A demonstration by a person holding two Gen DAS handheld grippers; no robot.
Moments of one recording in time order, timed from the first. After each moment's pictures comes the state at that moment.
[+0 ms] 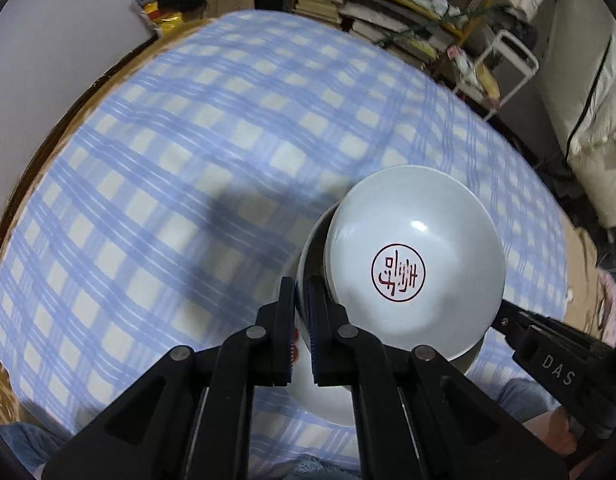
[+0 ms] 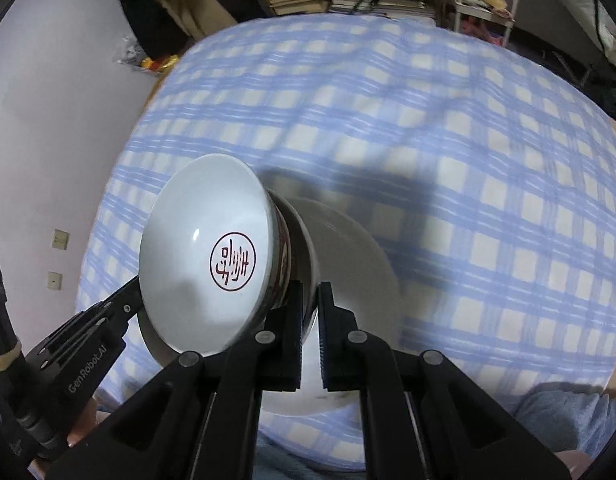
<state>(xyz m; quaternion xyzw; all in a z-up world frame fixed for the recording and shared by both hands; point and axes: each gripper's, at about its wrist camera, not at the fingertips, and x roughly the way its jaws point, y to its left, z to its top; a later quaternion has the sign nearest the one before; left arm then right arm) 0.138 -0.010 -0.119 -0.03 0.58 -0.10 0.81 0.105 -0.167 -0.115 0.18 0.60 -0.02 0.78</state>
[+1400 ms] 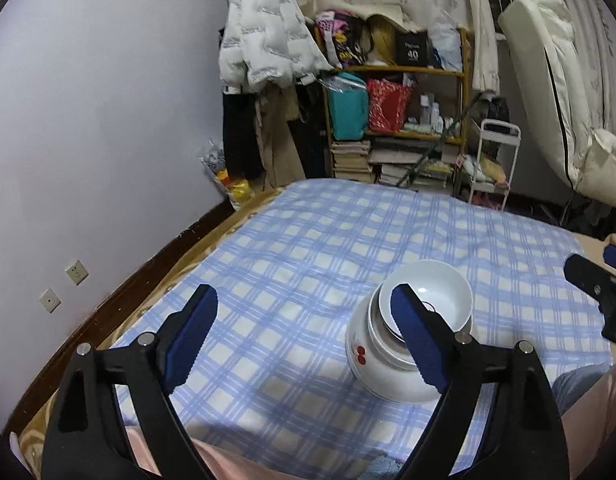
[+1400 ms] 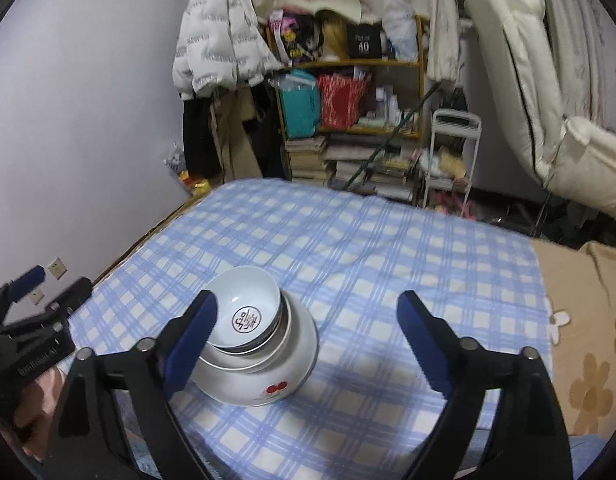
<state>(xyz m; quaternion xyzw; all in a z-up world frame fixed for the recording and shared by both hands) -0.024 0.020 0.004 0.07 0.29 -0.01 0.96 -0.052 -0.182 -0.002 0.07 0.31 -0.04 0.95</state>
